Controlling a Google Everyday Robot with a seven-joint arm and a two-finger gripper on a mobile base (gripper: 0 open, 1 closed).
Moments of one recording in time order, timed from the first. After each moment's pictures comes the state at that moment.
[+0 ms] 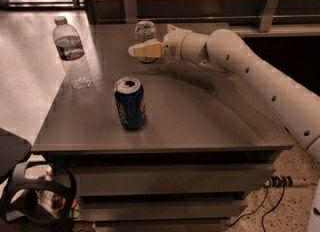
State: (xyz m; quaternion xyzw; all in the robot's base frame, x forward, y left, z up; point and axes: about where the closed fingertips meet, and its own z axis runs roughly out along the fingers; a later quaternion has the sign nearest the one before) arm 0.773 0.018 0.886 -0.32 0.67 0.29 0.60
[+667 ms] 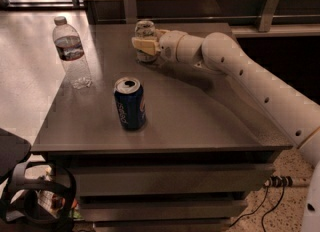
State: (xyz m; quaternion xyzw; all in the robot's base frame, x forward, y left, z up) arm 0.778 0.034 0.881 -0.32 0.66 0.31 0.60
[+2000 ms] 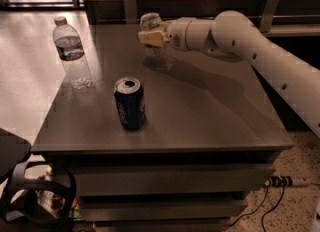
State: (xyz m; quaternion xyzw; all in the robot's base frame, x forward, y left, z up) arm 0.764 0.011 0.910 -0.35 0.70 0.26 0.57
